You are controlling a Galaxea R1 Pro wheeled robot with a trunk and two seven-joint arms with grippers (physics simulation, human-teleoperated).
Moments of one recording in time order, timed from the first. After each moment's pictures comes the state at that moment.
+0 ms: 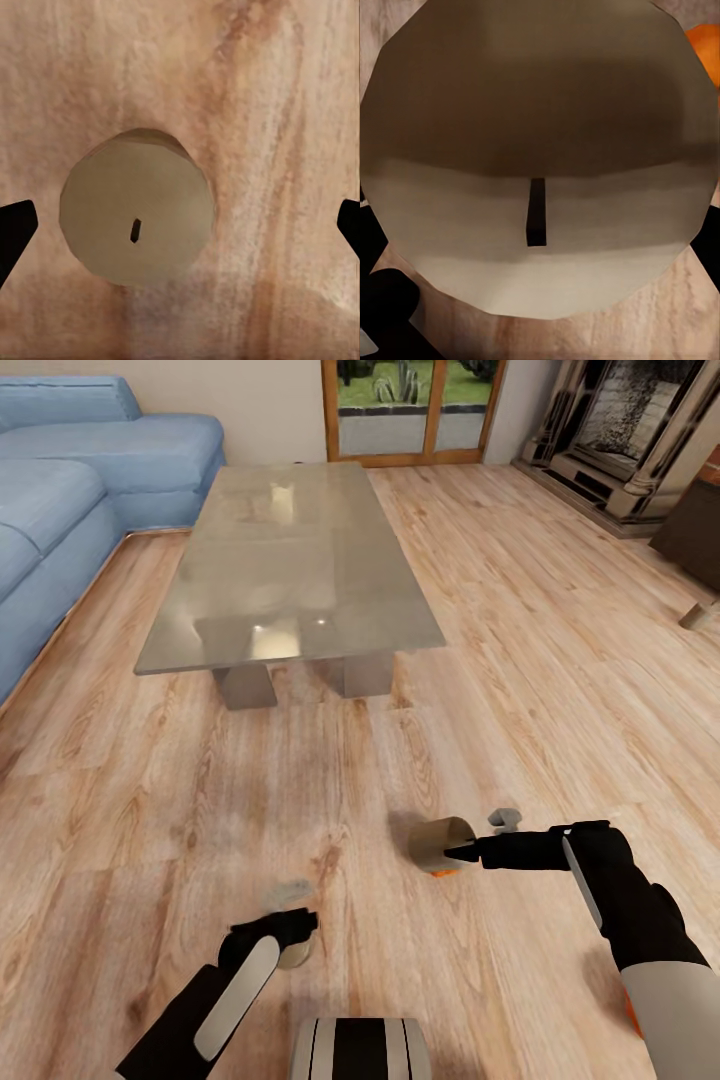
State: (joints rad) left arm -0.41 0.02 -0.46 -1.25 0.78 0.61 0.68; right arm -0.66 -0.22 -0.04 -1.20 0.11 1.00 0.98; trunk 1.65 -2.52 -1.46
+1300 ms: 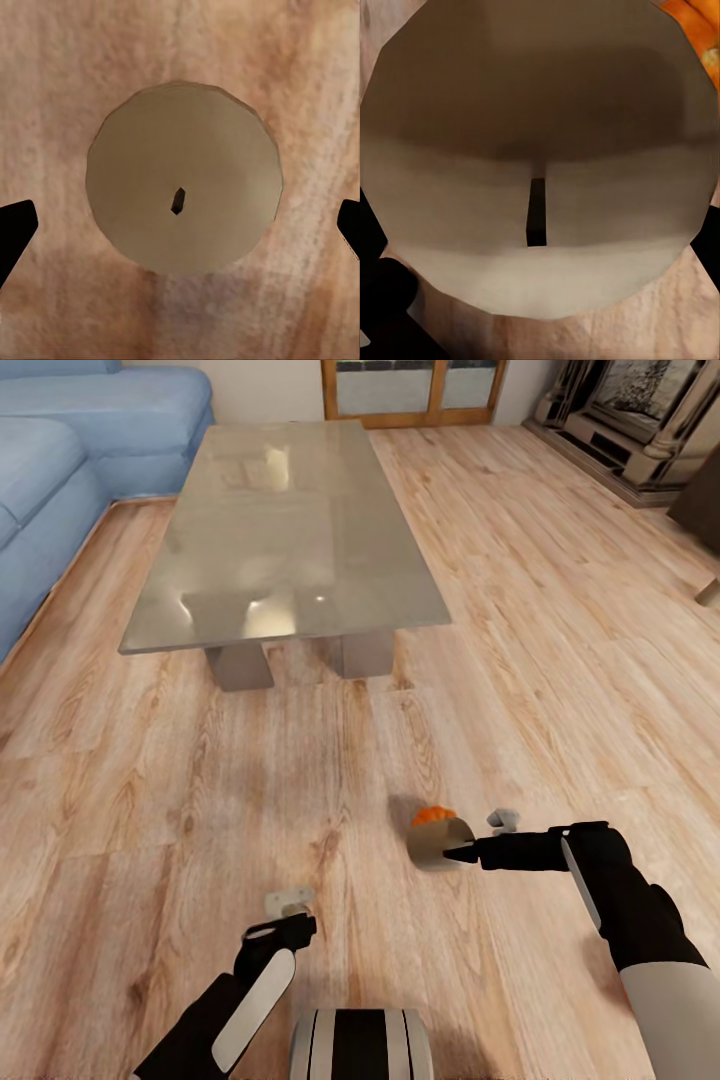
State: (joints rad) left arm -0.41 -0.01 -0.51 -1.19 0.76 0.48 0.81; right arm -0.66 -0.21 -0.04 -1.20 0.11 1.00 0.98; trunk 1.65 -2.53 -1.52
